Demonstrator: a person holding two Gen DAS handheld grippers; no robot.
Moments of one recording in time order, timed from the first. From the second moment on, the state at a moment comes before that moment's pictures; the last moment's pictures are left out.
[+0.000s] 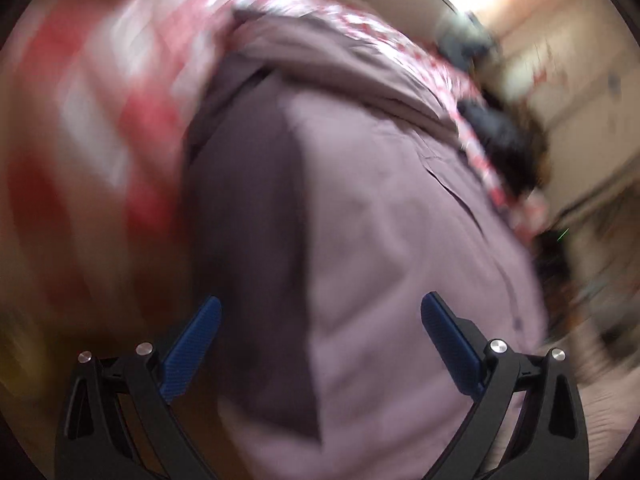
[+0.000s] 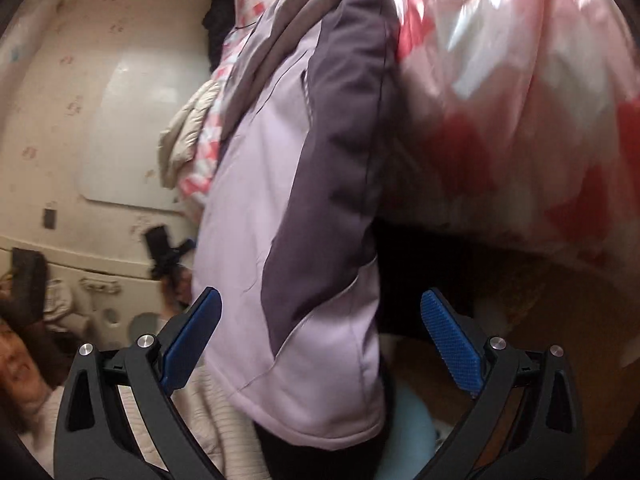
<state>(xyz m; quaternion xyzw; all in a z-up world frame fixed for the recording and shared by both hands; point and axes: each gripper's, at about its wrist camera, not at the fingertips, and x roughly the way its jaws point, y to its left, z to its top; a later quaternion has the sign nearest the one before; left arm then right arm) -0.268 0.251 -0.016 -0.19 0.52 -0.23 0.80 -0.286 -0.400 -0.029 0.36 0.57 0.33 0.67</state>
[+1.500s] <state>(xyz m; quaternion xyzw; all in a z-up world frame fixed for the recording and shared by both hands) -0.362 0.271 -0.071 -0.40 0.50 -0.32 0.70 -0.346 -0.374 -0.056 0.40 0.52 0.44 0.62</state>
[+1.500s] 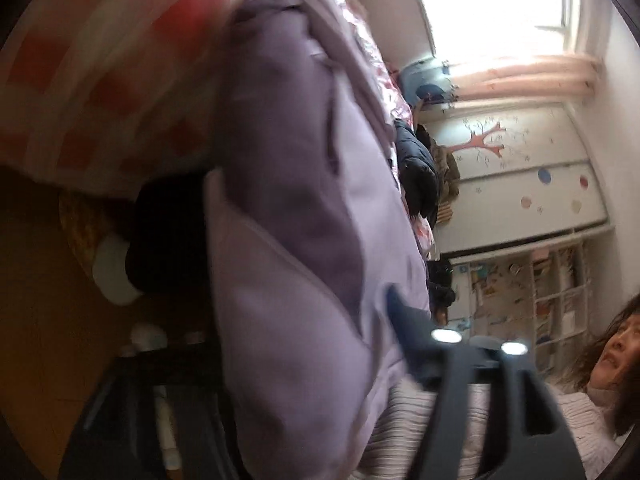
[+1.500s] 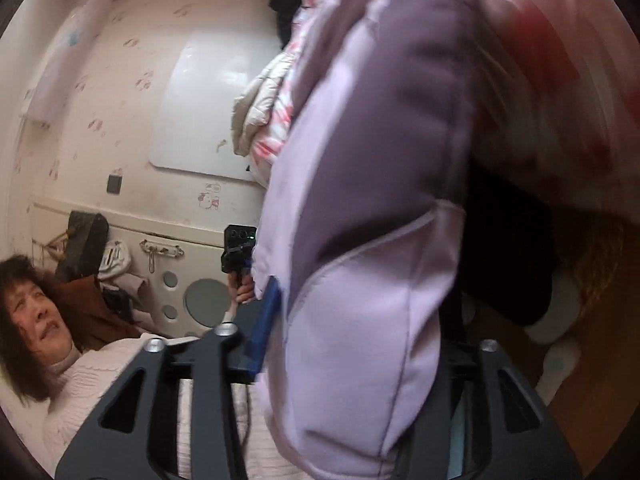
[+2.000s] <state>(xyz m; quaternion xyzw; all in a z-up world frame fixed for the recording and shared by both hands) -0.370 0.269 0.019 -0.42 0.39 -0.26 0.78 -0.360 -0.366 0.002 0.44 0.35 0.52 0.64</state>
